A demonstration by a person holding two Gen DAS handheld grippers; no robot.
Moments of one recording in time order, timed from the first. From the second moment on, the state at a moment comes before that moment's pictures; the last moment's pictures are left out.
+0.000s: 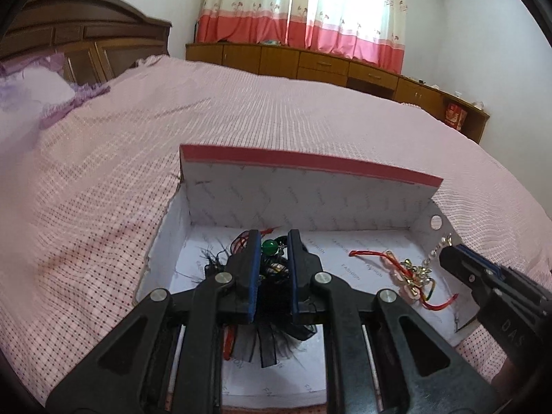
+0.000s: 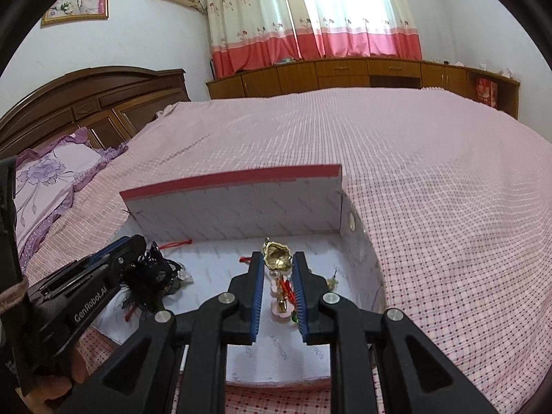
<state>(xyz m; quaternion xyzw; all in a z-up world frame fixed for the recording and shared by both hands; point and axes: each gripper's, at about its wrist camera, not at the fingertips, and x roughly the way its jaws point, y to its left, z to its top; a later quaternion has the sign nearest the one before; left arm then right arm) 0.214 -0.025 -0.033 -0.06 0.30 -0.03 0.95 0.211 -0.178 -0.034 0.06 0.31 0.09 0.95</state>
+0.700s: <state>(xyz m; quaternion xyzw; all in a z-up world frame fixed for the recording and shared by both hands) 0.188 -0.030 -0.012 -0.05 0.34 -0.02 0.94 0.190 -0.174 -0.011 0.07 0.32 0.11 0.94</state>
